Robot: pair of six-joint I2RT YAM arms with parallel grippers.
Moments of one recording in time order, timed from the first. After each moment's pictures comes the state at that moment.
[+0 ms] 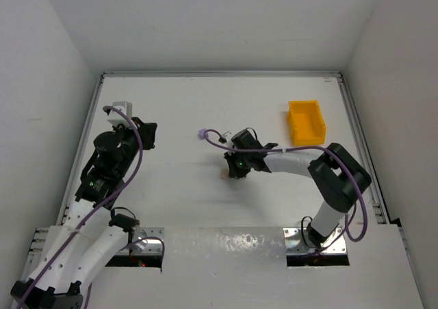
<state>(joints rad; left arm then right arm) -0.30 0.64 0.72 -0.22 -0.08 -0.31 0.72 1.68 0.82 -0.13 -0.18 0.15</state>
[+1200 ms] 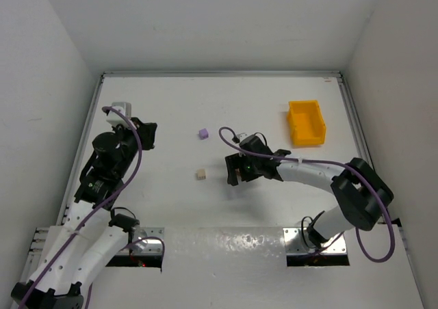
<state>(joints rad) -0.29 0.63 0.72 -0.22 -0.06 -0.31 0.75 1.49 0.72 -0.20 -0.06 0.39</state>
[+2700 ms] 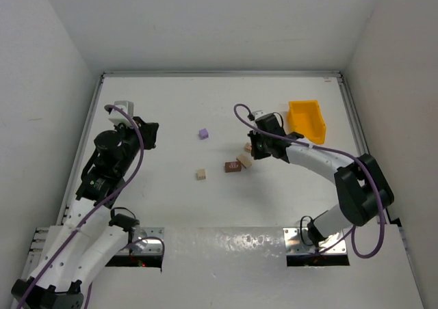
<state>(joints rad) -0.29 0.65 0.72 -0.21 -0.04 -0.31 0.52 1.52 0.85 -0.24 0.00 0.23</state>
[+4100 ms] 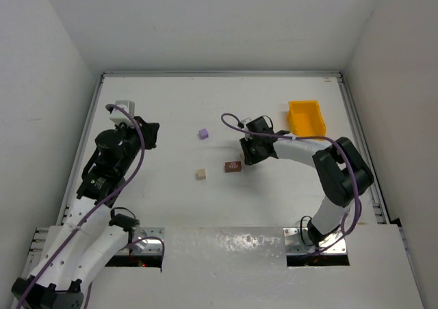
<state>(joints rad) -0.29 0.66 0.72 -0.21 -0.04 -0.31 0.54 1.74 0.91 -0.24 -0.04 0.11</state>
